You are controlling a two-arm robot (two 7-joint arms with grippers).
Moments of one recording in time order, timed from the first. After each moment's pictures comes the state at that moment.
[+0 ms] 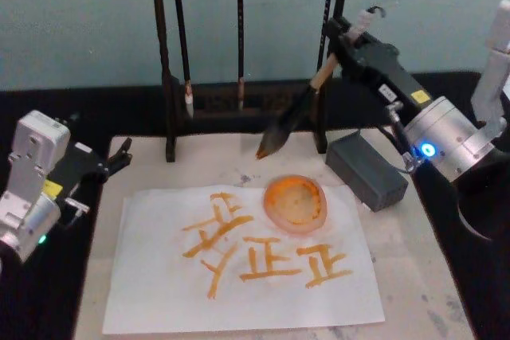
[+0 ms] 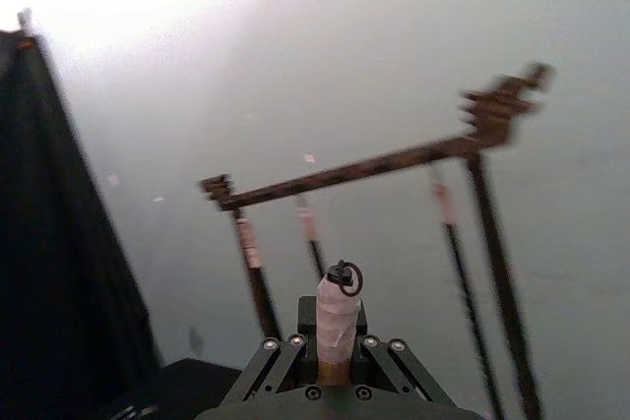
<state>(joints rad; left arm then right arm) -0.20 0.60 0.45 -1.41 -0.25 -0.12 0.03 0.32 0.32 -0.30 -1.43 0.78 -0.07 0.45</state>
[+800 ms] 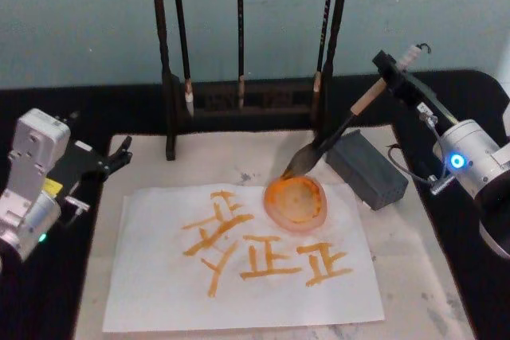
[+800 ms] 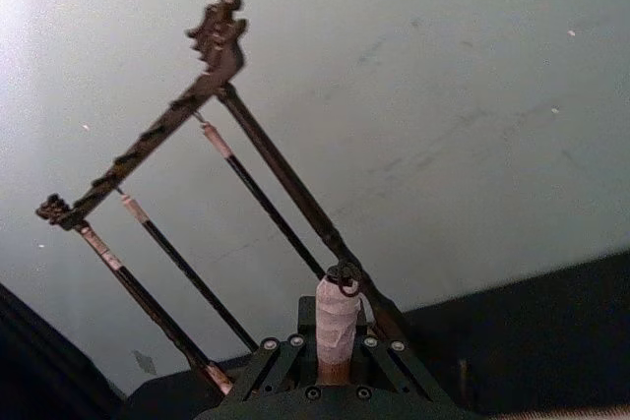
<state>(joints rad) -0.20 0.60 0.45 -1.41 -0.25 -0.12 0.03 0.26 0.32 -0.21 -1.41 0.99 0.10 0.25</state>
